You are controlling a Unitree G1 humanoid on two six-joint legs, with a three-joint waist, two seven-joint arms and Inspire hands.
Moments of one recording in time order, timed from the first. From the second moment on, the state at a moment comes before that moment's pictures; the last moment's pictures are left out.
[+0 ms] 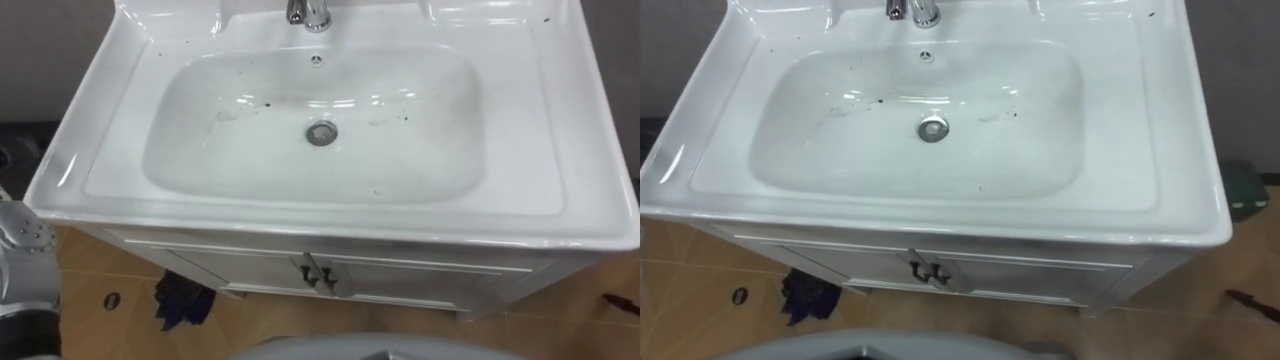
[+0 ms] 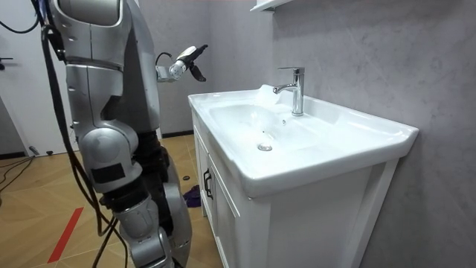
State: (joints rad) left arm 0.05 0.43 0.39 0.29 0.68 0.05 0.54; right arm 0.22 -0.32 -0.17 1.20 -0.12 0.08 0.01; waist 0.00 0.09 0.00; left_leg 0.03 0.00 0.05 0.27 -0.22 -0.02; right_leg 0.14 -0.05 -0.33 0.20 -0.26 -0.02
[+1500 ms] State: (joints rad) left arm 0.44 0.22 0.27 0.98 -0.01 -0.04 0.47; right arm 0.18 -0.30 -0.12 1.20 -0.02 0.09 0.03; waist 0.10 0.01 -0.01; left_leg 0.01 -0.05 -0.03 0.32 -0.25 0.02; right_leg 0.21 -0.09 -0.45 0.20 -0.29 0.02
